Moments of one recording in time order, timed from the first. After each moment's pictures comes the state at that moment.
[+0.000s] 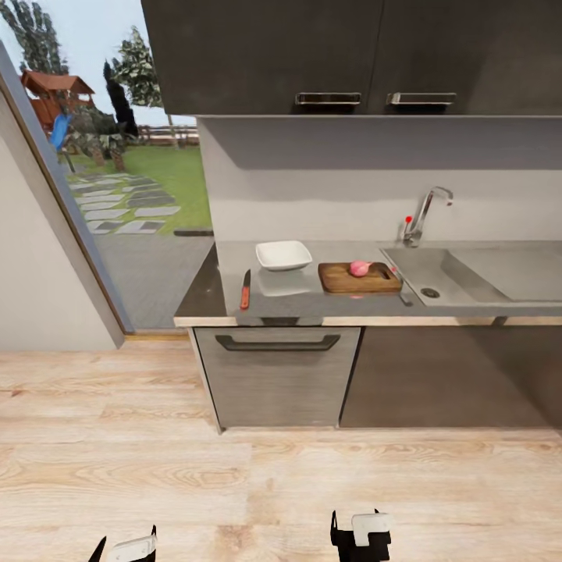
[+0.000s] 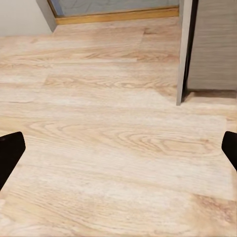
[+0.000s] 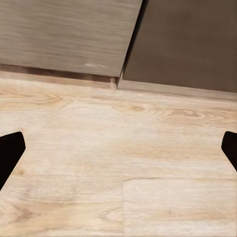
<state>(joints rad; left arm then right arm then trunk) -0.39 0.08 0.09 0.07 -0.08 -0.93 0.24 -0.43 0.15 0.35 -0.02 -0.04 -0.64 -0.44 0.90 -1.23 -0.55</state>
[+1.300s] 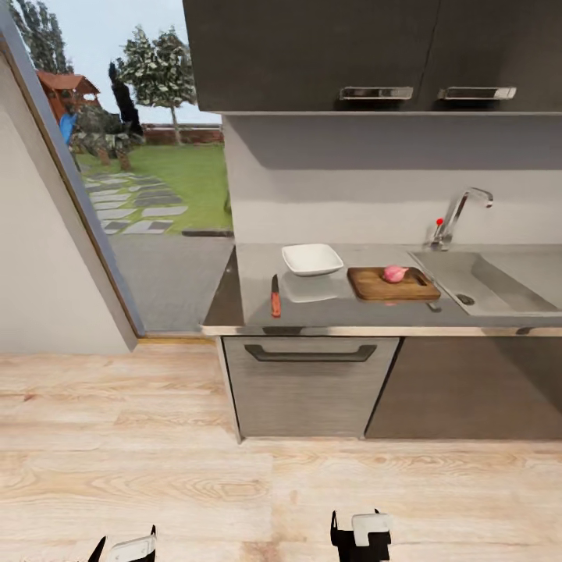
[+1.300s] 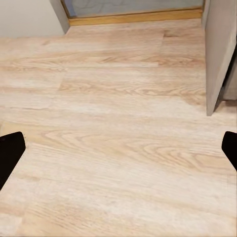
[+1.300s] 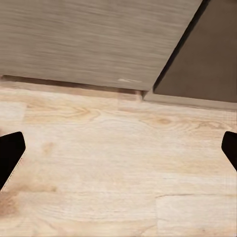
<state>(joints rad) -0.39 0.08 0.09 0.07 -0.08 -0.93 0.24 -0.43 0.15 0.35 -0.02 -0.04 -0.64 -0.44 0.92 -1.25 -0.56</state>
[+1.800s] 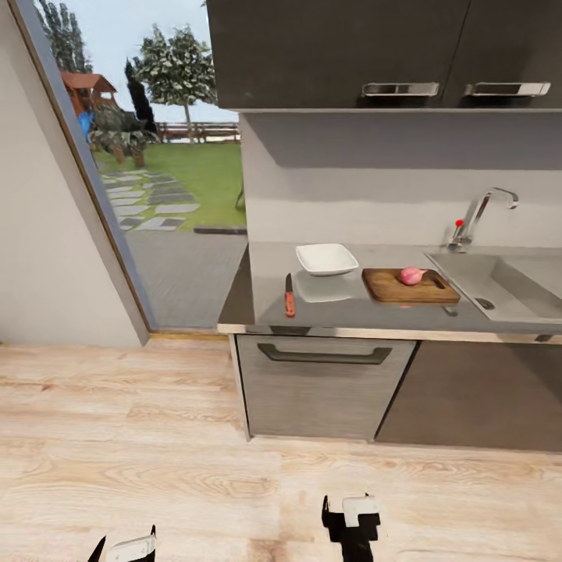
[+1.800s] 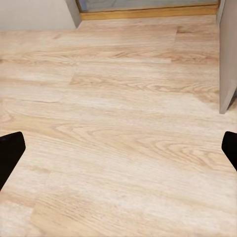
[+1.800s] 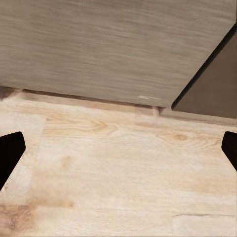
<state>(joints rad) -0.39 0.08 0.09 0.07 -0.08 -0.93 0.24 -0.43 0.17 0.36 -0.13 -0.03 -0.55 -0.45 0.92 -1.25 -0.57</state>
